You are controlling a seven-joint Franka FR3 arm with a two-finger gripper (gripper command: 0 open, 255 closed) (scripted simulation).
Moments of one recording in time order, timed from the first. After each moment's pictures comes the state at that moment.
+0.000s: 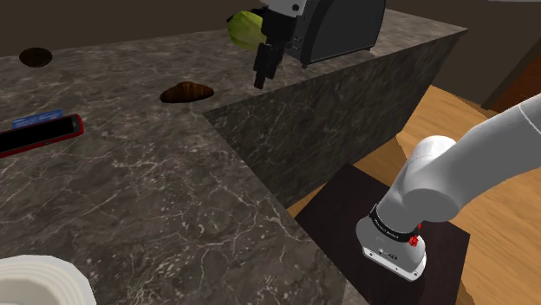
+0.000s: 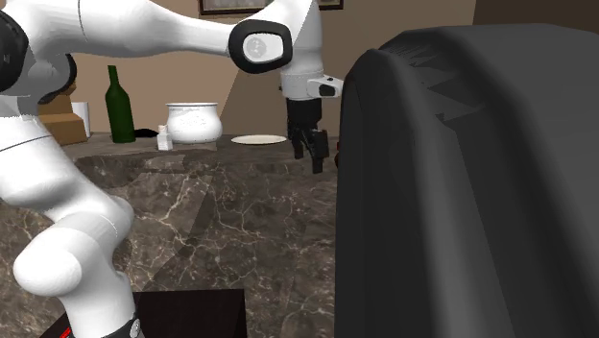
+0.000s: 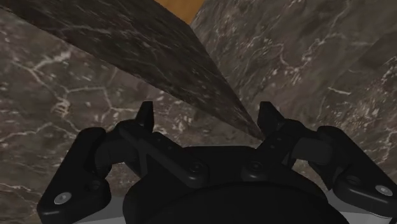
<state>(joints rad) 0.14 -0.40 0.04 -2.10 0.21 1.81 -0.27</state>
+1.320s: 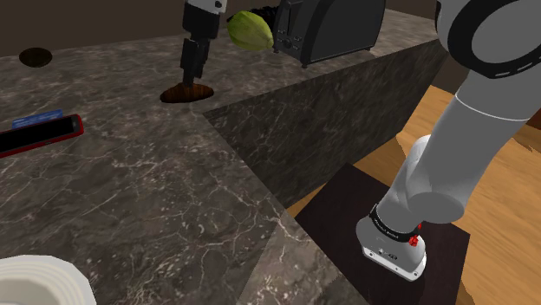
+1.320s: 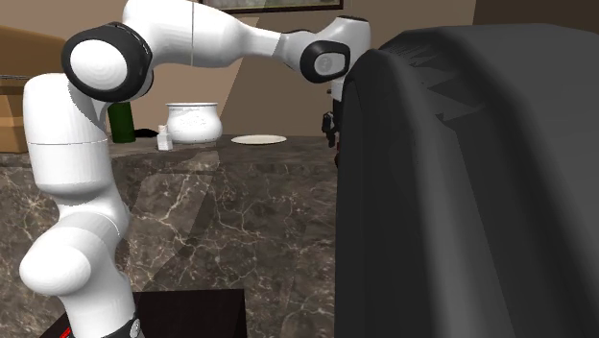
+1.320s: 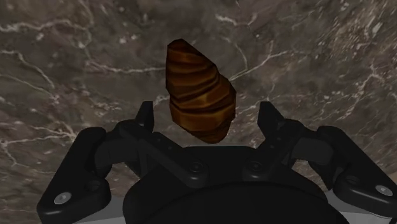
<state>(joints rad) 0.24 0.05 0.10 -1.64 0.31 1.85 -0.47</state>
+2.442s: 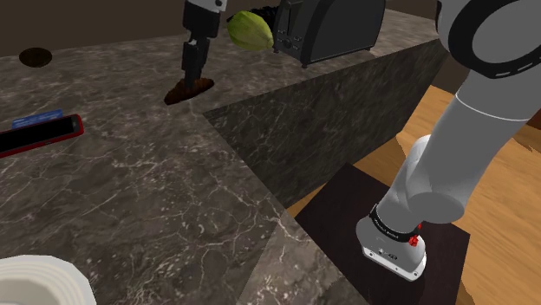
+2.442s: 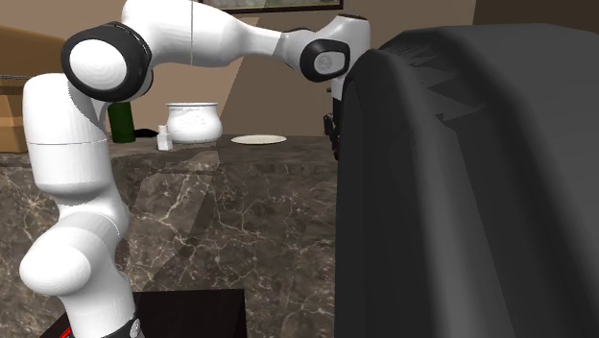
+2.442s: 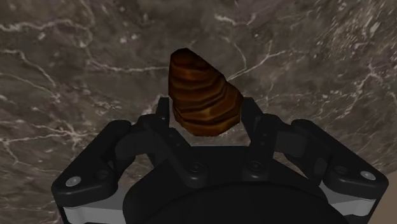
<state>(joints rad) 0.24 0.05 0.10 -1.64 0.31 1.85 -0.47</state>
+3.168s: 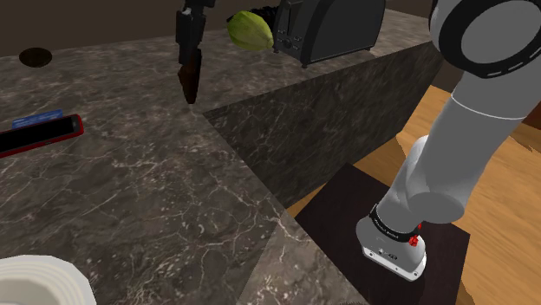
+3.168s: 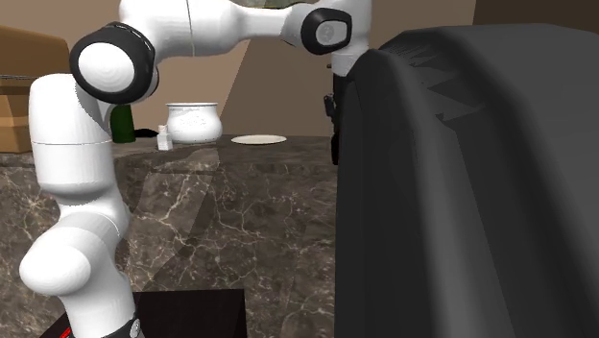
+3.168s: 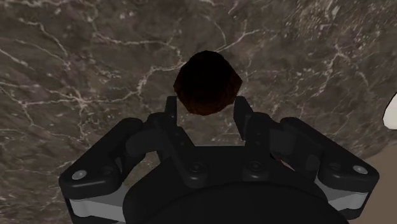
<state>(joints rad) 0.24 0.08 0.09 -1.45 0.30 1.70 -0.42</state>
